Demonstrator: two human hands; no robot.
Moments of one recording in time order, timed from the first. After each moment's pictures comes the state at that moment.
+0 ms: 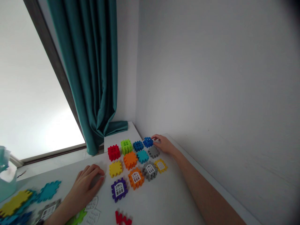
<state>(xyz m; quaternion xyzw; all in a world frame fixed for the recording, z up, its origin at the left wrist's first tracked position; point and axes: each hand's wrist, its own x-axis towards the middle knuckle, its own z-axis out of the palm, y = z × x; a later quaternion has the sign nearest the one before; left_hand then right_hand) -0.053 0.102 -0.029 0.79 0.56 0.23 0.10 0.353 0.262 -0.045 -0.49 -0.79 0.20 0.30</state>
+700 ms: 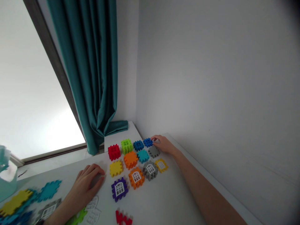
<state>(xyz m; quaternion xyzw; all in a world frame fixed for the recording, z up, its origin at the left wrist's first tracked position) -0.055 0.103 -0.032 0.79 0.55 0.24 0.09 0.350 0.260 -0.041 -0.49 -0.80 0.20 0.28</state>
